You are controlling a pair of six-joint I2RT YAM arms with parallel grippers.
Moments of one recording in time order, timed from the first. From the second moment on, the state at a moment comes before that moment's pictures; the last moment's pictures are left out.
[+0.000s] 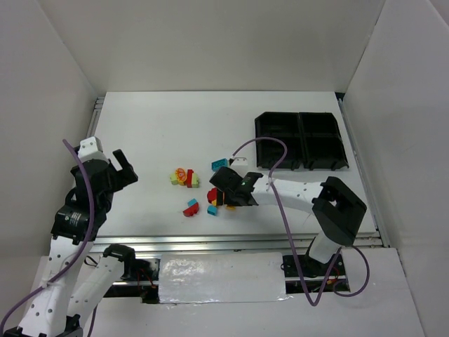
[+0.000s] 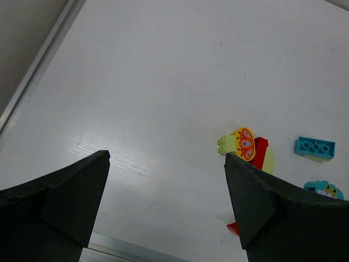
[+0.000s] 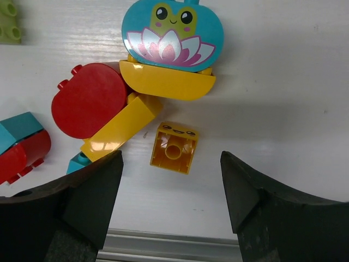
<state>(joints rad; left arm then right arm) -0.20 0.64 0.92 -0.75 -0.42 -0.42 0.97 1.62 1.03 -0.54 0.41 0.91</state>
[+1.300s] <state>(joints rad) -0.20 0.63 0.91 -0.75 -0.39 -0.42 0.78 1.41 1.05 -0.57 0.47 0.80</state>
